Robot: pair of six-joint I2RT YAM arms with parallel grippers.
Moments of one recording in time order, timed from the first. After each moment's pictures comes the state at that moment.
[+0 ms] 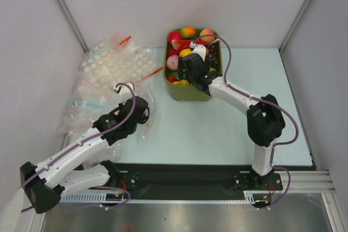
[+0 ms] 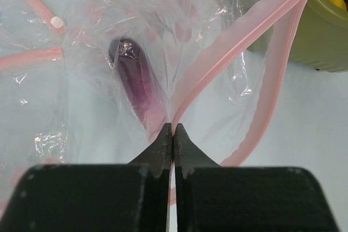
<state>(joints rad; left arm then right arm) -0.77 0.97 0.87 -0.66 -0.65 -0.78 0.66 1.86 1.53 -0.24 0.46 0.45</state>
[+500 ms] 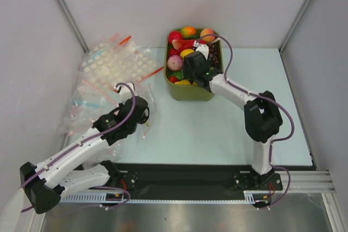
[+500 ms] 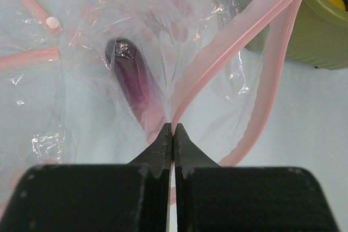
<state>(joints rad) -0.77 0.97 0.87 -0.65 -0.64 -0.77 0.61 1.96 1.61 -0.26 0.43 0.46</state>
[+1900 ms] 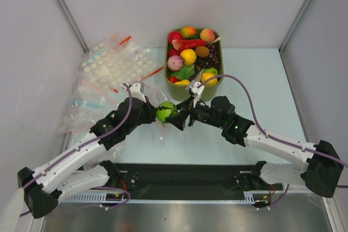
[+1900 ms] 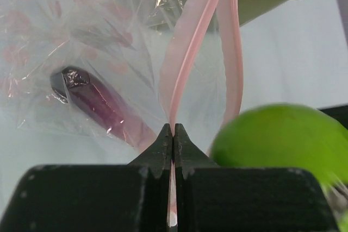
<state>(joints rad) -0.77 0.91 0.80 -0.42 -0.30 -0.65 0.92 1.16 0.78 0.31 -0.26 0.29</state>
